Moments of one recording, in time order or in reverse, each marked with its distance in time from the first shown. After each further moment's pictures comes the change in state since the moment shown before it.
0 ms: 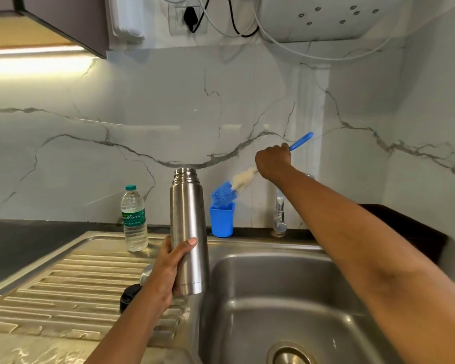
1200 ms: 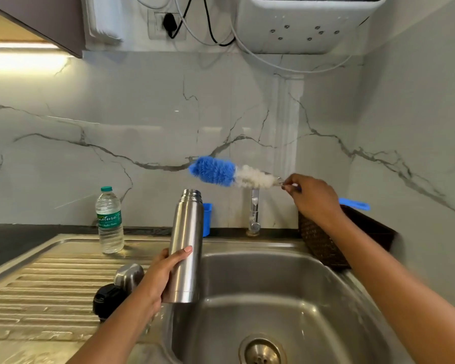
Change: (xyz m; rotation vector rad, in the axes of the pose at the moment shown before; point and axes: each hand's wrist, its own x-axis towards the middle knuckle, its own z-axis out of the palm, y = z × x) left_hand -0.013 -0.011 0.025 0.124 -0.050 -0.156; right_hand -0.134 0.091 0.031 0.695 0.176 0.207
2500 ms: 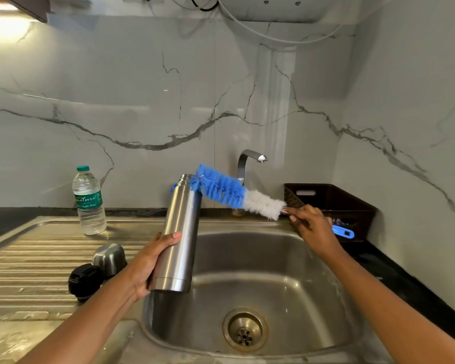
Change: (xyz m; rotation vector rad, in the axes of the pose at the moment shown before) left_hand -0.005 -0.009 0.013 -0.028 -0.181 -0.087; right_hand -0.067 0.109 0.081 0.313 0.015 -0.050
